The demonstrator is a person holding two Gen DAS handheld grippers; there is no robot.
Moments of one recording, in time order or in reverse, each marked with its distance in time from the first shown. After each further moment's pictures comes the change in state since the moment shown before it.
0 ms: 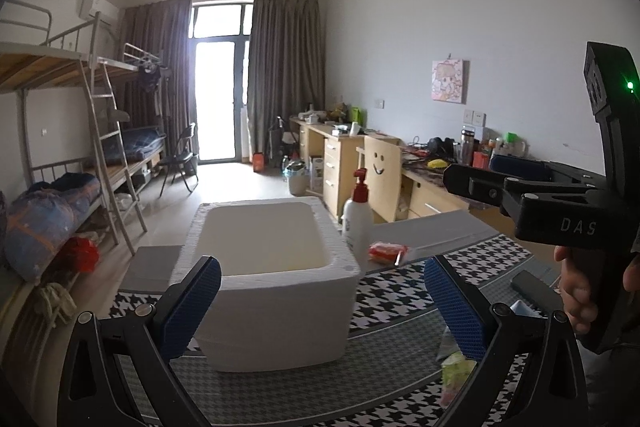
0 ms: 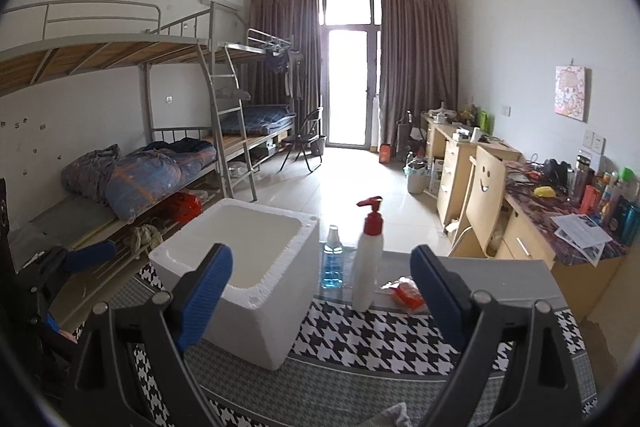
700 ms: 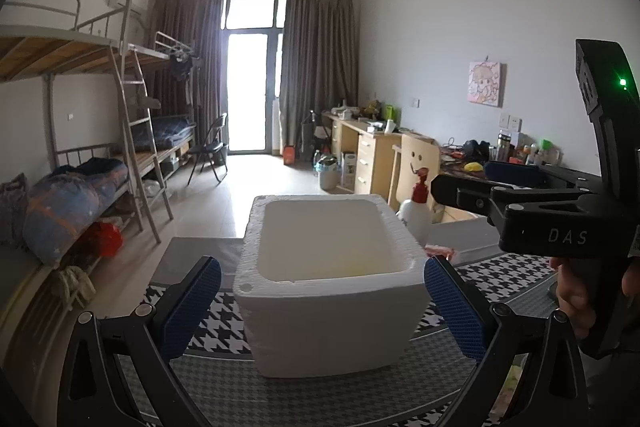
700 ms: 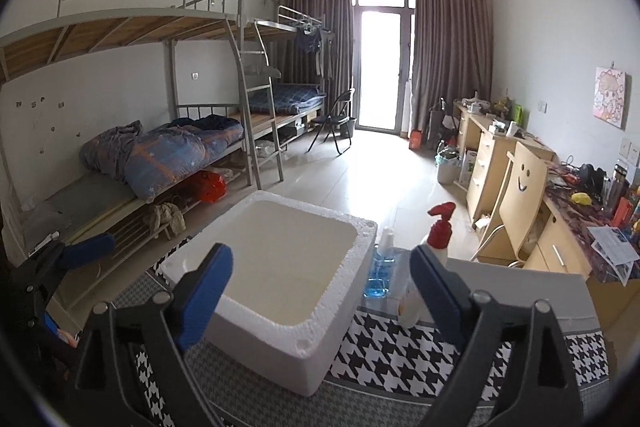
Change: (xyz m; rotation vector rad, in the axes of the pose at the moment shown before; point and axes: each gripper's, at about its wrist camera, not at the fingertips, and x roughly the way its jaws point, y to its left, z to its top) left arm 0.013 0.045 -0.001 -0.048 0.013 0.106; right arm 0.060 0.044 0.019 -0.054 0.078 0.103
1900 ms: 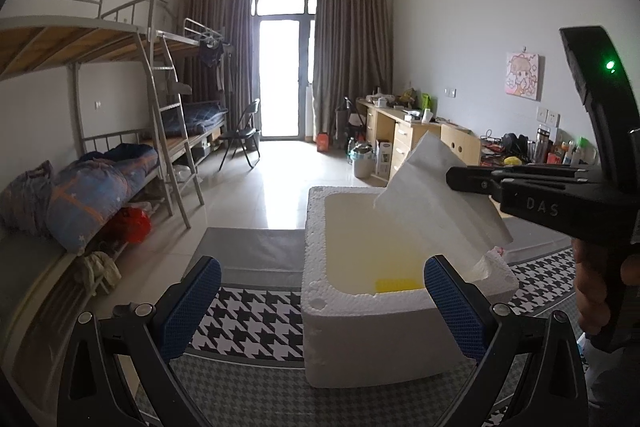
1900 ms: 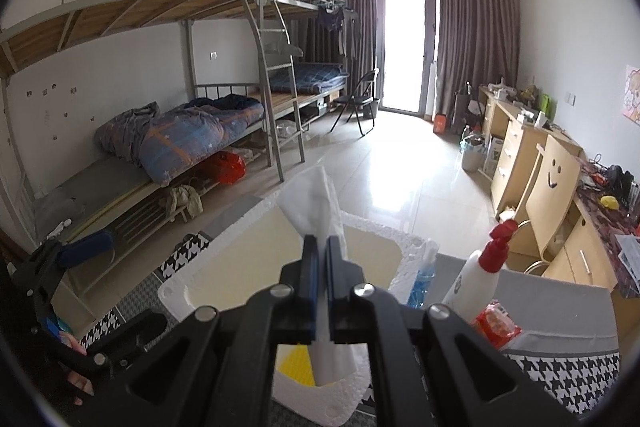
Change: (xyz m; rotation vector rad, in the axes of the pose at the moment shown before) left arm 0.032 0.046 0.005 -0.029 0.055 0.126; right arm 0.057 0.013 0.013 -0.020 0.091 0.086
